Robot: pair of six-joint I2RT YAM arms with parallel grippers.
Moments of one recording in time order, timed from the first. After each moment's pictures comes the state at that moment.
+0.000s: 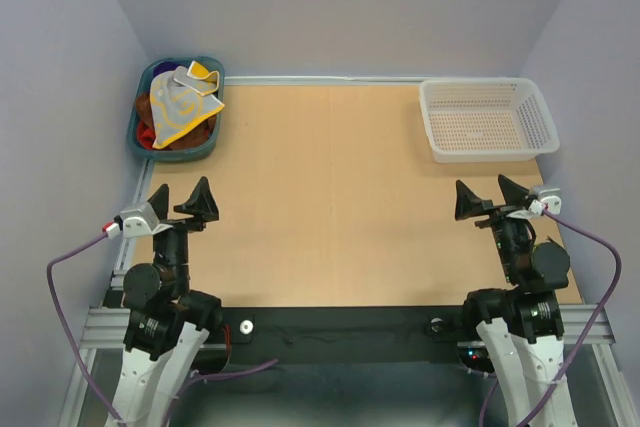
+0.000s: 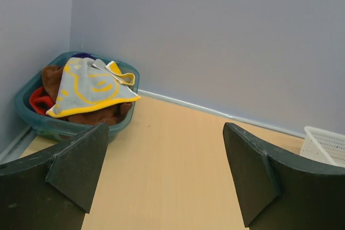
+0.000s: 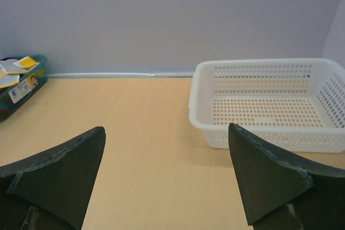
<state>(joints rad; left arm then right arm) -0.32 0.03 0.43 -0.07 -0.39 -0.21 0.10 0.11 0.44 -0.08 -0.06 0.13</state>
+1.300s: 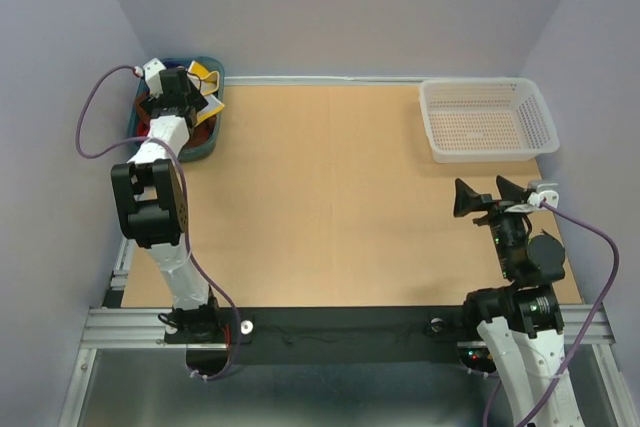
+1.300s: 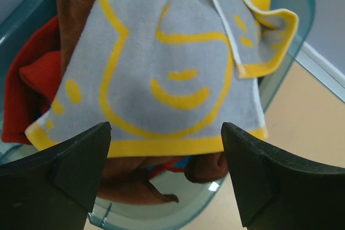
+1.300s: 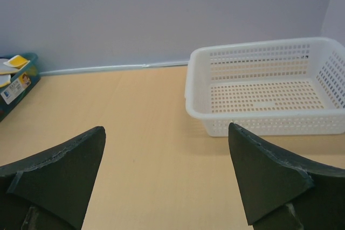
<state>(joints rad) 0.09 1.86 1.45 -0.14 -0.37 -0.47 0.13 0.16 0.44 -0.10 0.02 0.16</state>
